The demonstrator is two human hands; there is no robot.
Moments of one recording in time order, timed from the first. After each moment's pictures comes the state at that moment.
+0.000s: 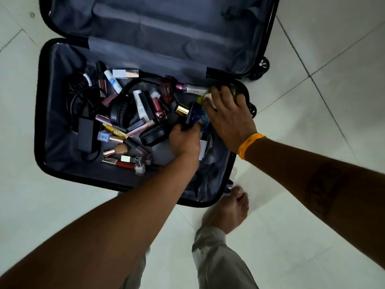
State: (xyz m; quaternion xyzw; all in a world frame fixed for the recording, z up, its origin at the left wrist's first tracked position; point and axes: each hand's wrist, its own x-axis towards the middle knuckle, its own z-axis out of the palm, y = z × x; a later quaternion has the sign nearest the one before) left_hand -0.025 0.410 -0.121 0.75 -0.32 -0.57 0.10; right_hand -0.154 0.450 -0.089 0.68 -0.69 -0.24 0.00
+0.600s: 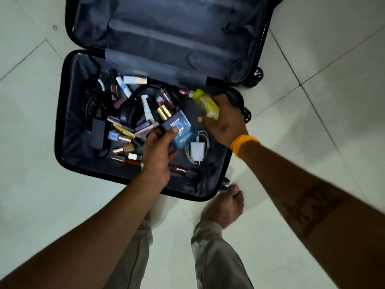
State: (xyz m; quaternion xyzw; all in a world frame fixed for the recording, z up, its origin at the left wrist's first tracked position) left_hand 0.044 0.388 -0.045 0.68 -0.24 -0.68 0.15; right_hand -0.147 0.429 -0.060 0.32 -0.82 0.23 -0.41
